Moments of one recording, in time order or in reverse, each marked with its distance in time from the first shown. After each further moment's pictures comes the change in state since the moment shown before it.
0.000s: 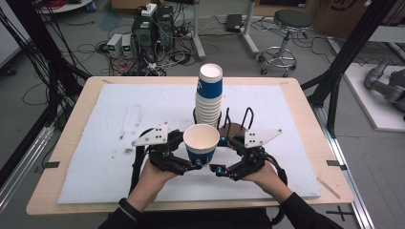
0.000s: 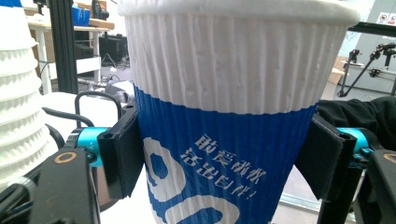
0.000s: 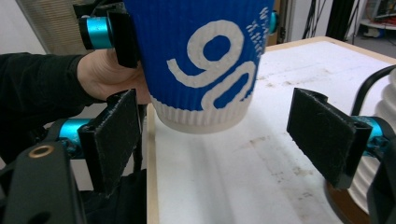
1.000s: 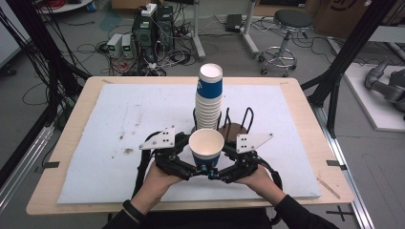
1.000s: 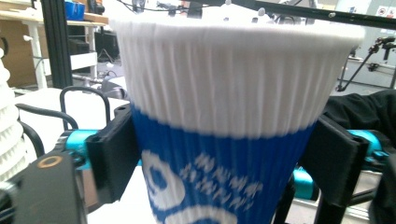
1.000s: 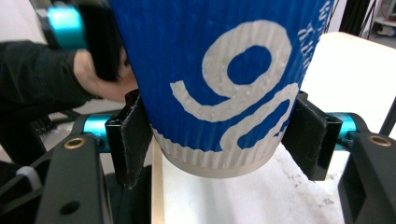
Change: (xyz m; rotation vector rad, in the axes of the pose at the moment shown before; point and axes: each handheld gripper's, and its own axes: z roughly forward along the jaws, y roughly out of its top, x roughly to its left) left arm -0.006 -0.004 0.012 0.021 -0.013 0.002; right arm 0.005 -0.007 0.017 0.023 0.028 -0.027
